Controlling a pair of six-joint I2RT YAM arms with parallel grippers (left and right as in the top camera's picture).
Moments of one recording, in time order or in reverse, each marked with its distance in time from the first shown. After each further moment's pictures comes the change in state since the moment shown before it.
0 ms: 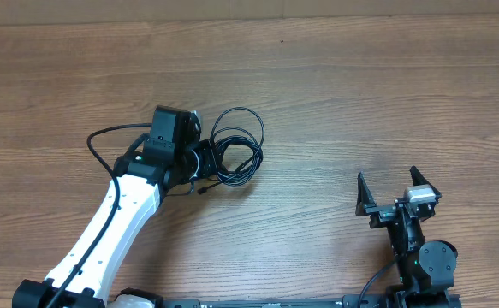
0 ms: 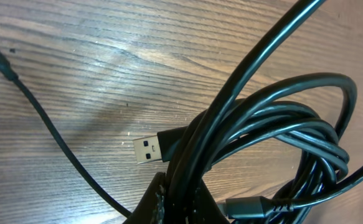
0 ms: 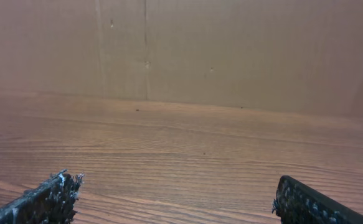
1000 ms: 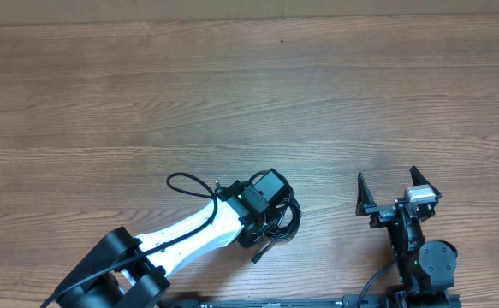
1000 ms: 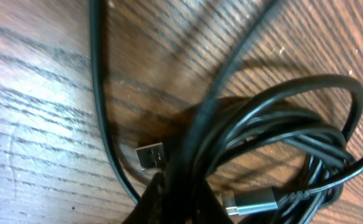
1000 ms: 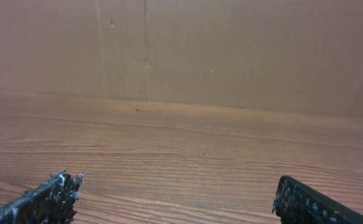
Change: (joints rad) left arm -0.584 0.227 -0.097 0.030 -0.258 -1.019; right arm 0.000 0.000 0.000 0.000 0.000 0.000
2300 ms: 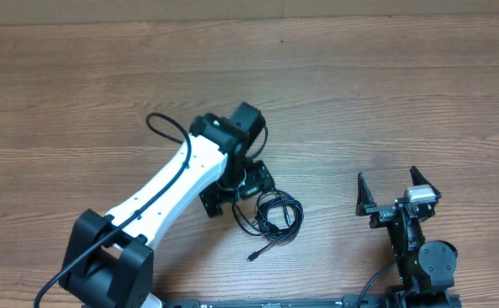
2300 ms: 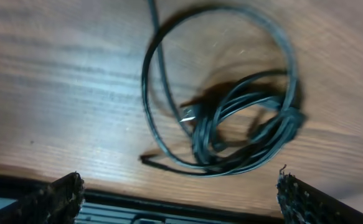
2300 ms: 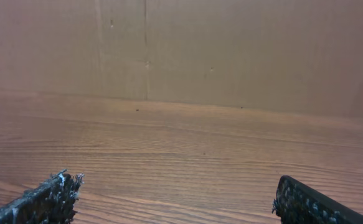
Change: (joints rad) left arm 0.261 0.093 0.470 -0.656 0.178 0.529; right arm 0.000 0.000 0.000 0.000 0.000 0.000
